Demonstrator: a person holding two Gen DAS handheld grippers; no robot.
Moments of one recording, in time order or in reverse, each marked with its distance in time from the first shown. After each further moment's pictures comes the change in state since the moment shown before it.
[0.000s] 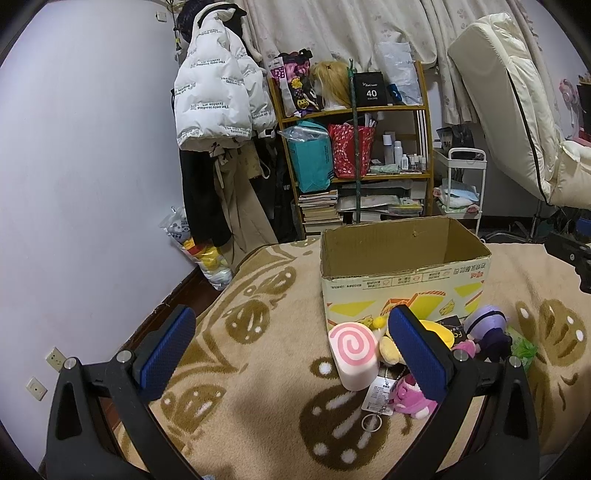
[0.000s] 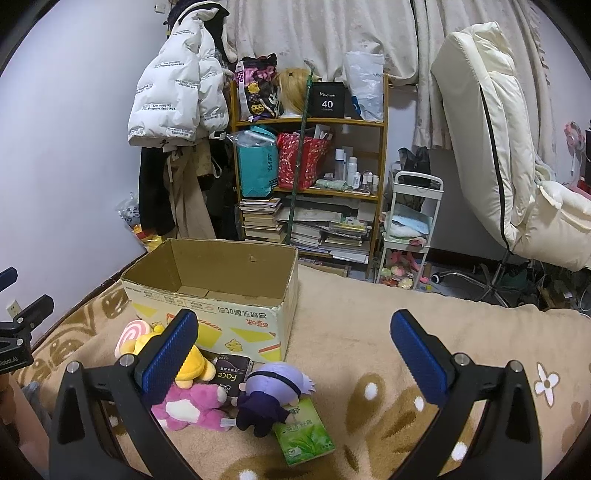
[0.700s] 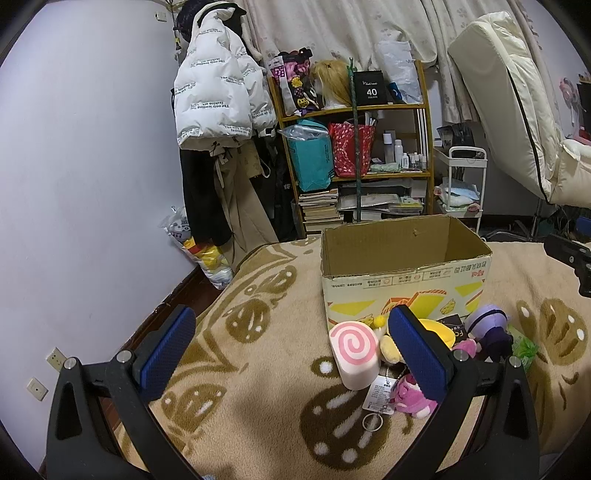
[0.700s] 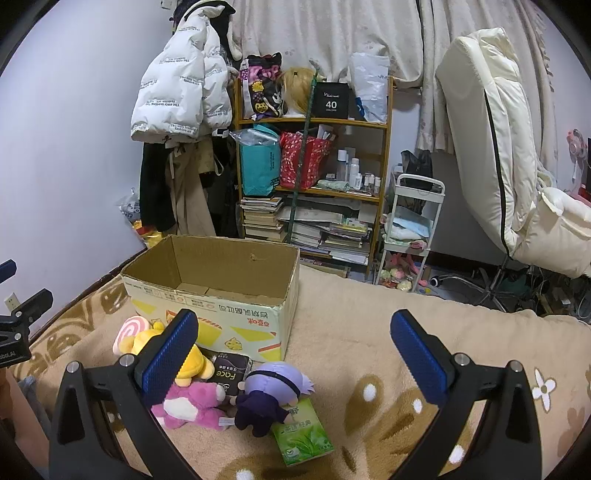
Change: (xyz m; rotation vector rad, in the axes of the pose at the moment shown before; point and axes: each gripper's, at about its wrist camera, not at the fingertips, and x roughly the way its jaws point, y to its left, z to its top) left arm 0.002 0.000 -0.005 0.003 0.002 0.003; right arm 0.000 0.001 0.001 -0.008 0.003 -0.001
